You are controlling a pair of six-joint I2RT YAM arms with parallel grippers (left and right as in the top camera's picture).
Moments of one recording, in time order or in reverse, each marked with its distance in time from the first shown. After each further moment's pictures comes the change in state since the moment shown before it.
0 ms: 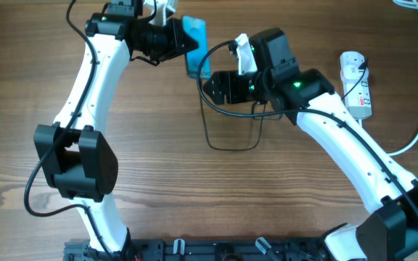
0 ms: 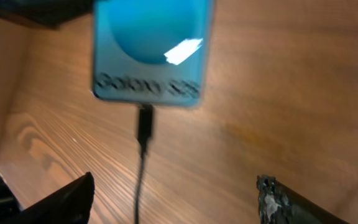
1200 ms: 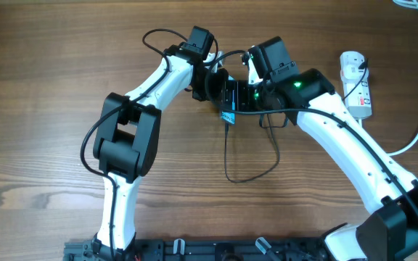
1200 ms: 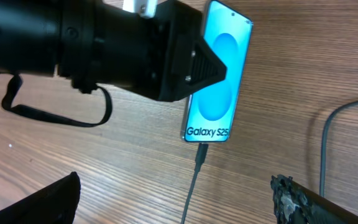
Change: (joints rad) left arm -0.257 0.256 -0.132 0.145 -0.178 -0.064; right arm 0.000 0.000 0.001 -0.170 0.191 0.073
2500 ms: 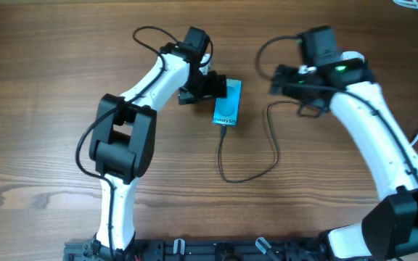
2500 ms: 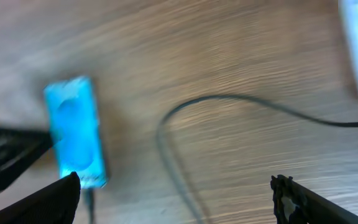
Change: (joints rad) left arm 0.029 -0.030 0.001 -0.122 -0.237 -0.007; right arm -0.296 0.000 0.000 -0.114 0.216 0.068
